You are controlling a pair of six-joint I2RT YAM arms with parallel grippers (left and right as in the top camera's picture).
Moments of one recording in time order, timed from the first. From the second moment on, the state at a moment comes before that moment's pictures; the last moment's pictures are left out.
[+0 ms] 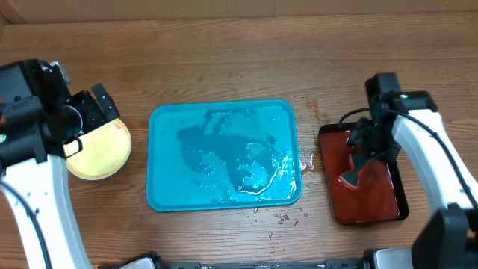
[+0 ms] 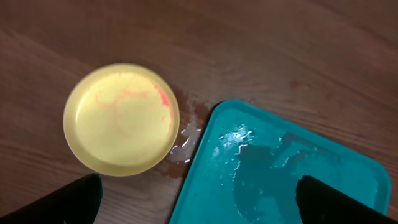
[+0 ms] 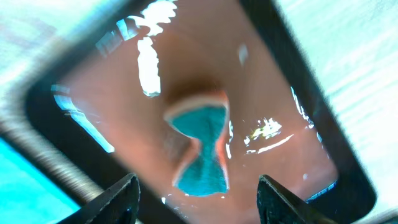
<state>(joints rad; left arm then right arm) 0.33 1.34 1.55 -1.17 0.11 -0.19 0.04 1.58 1.21 -1.17 0.10 0.59</state>
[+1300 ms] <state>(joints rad) 0.13 0.70 1.74 -1.52 0.12 0.21 0.11 0.90 1.41 -0.98 0.09 0.18</state>
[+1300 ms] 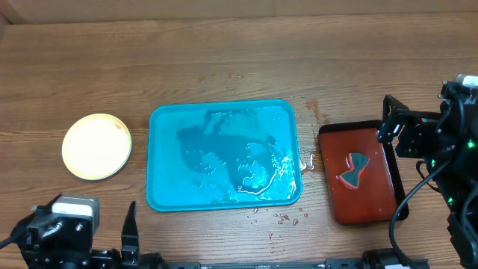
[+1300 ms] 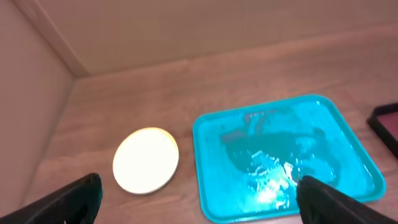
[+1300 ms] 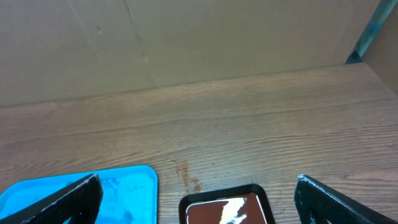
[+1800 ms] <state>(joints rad) 0.13 0.70 1.74 -1.55 0.12 0.21 0.11 0.90 1.41 -1.01 0.09 0.18</state>
